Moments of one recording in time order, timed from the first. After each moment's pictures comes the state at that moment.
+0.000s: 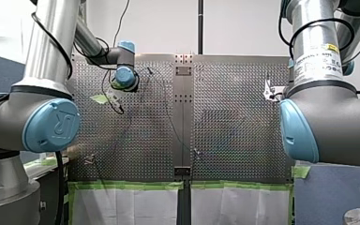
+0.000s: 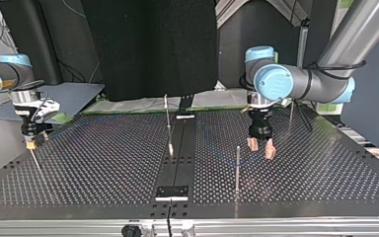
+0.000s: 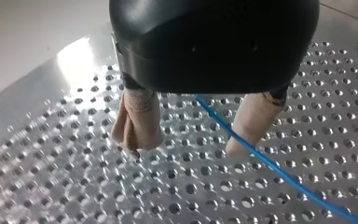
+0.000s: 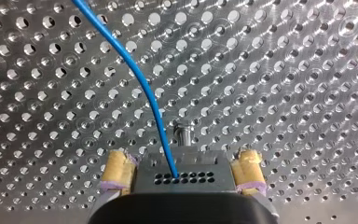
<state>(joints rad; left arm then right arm) -0.20 -1.77 -1.73 -2.82 -1.86 -2.27 1.54 -1.05 1.44 -0.43 1.20 1.62</state>
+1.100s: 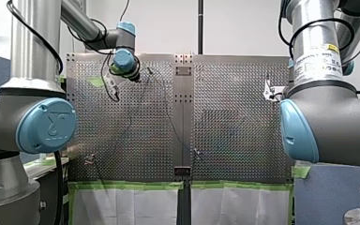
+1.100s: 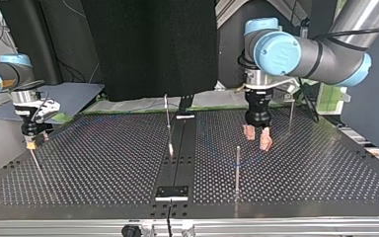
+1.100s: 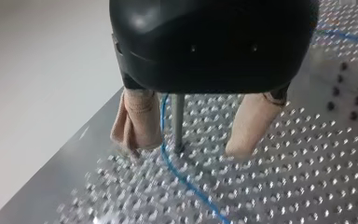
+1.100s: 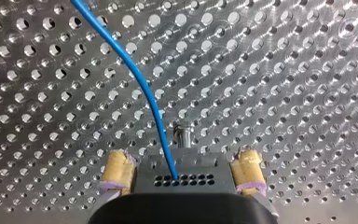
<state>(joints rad) -0.27 -1.61 -1.77 -2.95 -1.88 -2.09 1.54 -1.05 1.44 -0.43 1.20 1.62</state>
